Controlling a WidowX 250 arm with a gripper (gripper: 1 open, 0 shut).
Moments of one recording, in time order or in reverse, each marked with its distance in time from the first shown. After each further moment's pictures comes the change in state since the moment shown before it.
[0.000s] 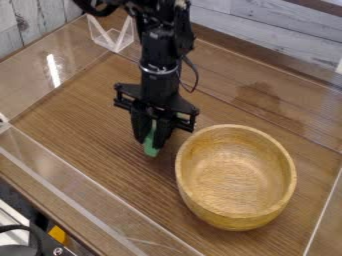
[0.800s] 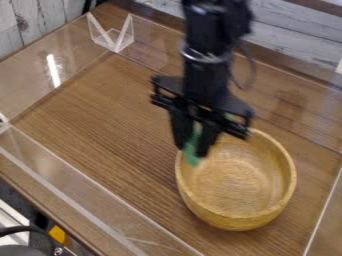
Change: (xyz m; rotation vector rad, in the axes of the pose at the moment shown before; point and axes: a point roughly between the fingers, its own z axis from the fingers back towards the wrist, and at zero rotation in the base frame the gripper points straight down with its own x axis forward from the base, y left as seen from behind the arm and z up) arm -0.041 -0.074 0.050 -0.054 -0.033 -0.143
